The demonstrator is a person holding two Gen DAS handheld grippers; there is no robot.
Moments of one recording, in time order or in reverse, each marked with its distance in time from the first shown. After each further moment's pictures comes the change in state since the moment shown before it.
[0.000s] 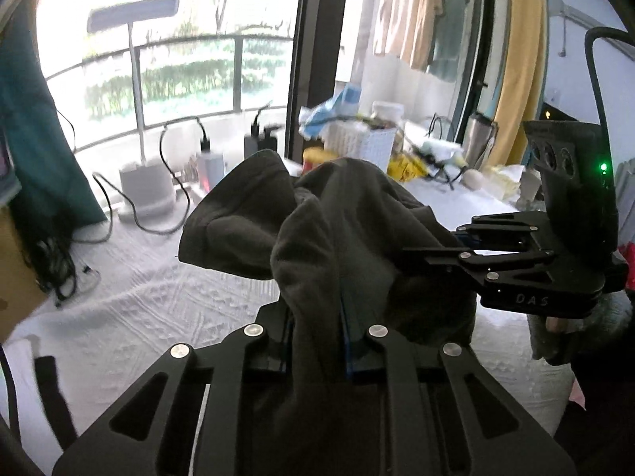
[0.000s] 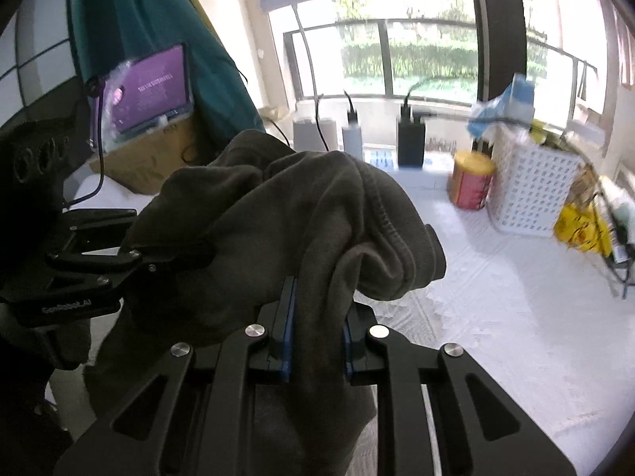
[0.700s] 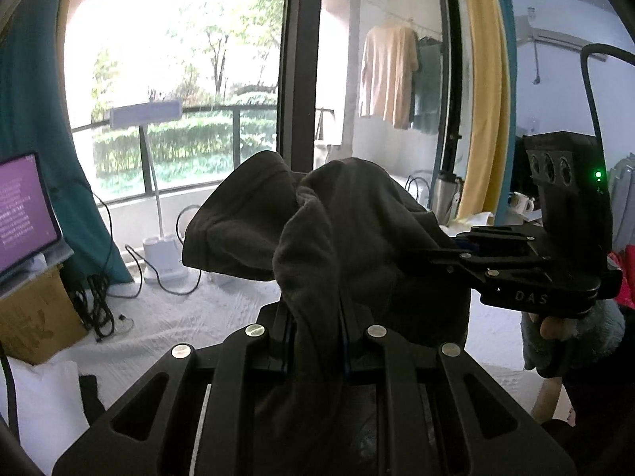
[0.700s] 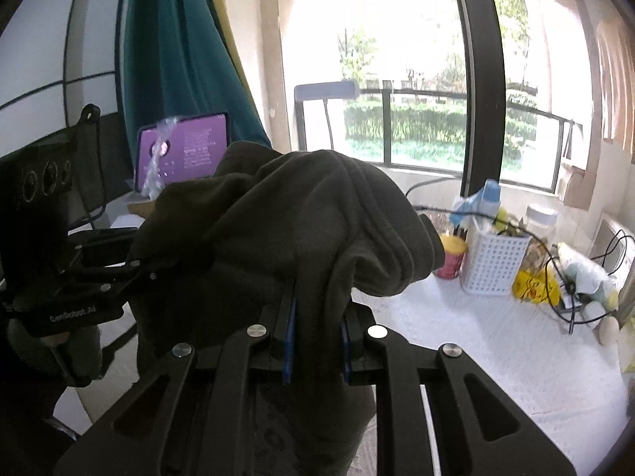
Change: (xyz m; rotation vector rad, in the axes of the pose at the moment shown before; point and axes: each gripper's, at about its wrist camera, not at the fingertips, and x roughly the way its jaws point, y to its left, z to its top) left arm -0.104 -0.046 0.006 0.057 -0.232 0.019; right arm -0.102 0.048 0.005 -0.075 -0.225 -0.042
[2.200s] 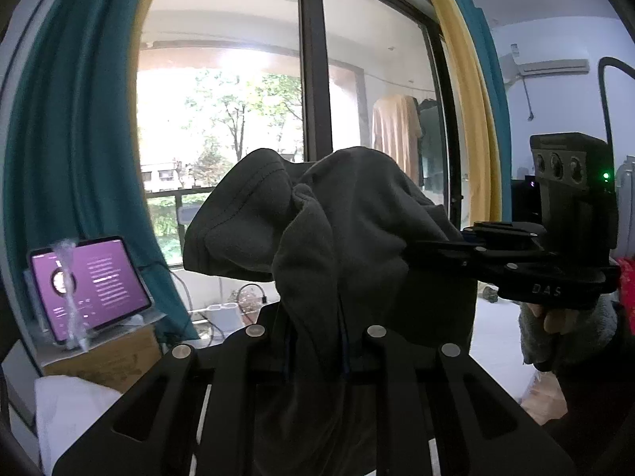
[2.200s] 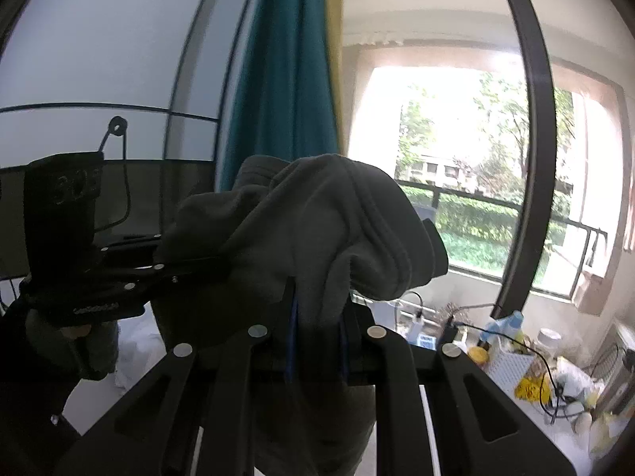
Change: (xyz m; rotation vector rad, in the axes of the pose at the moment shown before) left arm -0.164 0.013 0.006 0.069 -0.257 0.103; right arm -0.090 0.121 0.041 -0.241 -0.257 0.118
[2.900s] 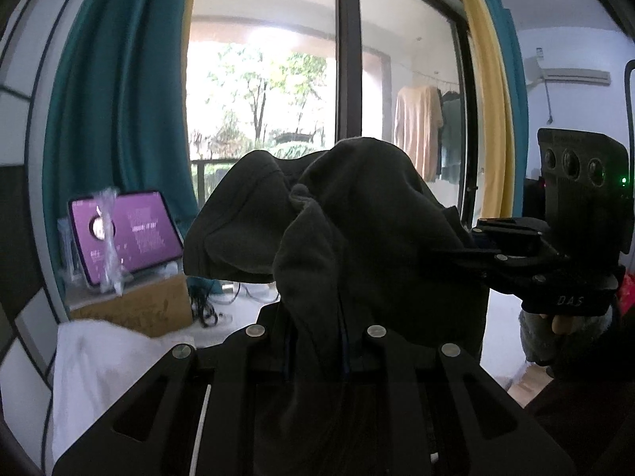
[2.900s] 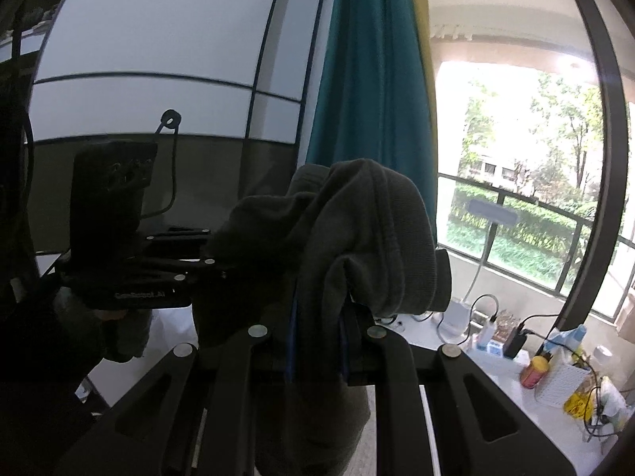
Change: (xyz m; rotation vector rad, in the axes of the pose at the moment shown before) left arm -0.050 0.045 -0.041 -0.090 0.087 0.044; right arm 0.021 0.069 -0.011 -0.059 0.064 0.215
